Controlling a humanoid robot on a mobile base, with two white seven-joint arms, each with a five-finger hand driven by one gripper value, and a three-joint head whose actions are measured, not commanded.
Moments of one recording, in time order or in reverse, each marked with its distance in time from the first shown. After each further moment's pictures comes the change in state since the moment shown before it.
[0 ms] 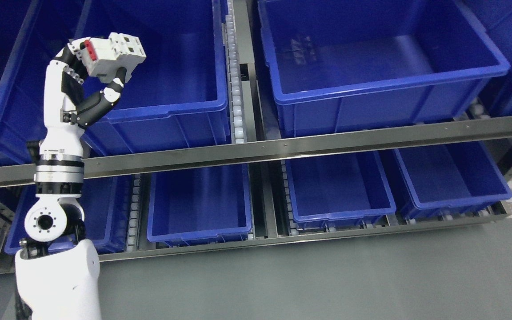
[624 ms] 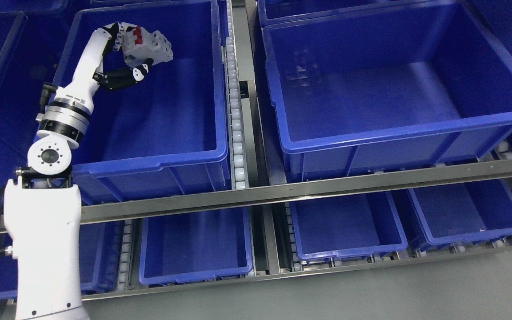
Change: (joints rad) left arm -0.284 0.149 -0.141 0.383 -0.405 0.020 -0.060; right arm 0.000 0.000 0.000 0.000 0.000 0.000 0.008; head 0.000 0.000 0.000
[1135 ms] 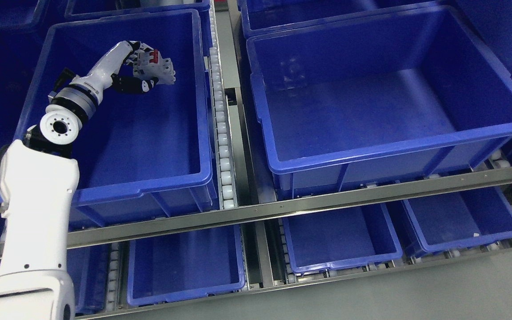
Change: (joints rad) left arm -0.195 0.056 -0.121 0.348 -0.177 -0.023 -0.081; right arm 0.000 0.000 0.000 0.000 0.000 0.000 -0.002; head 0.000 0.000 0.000
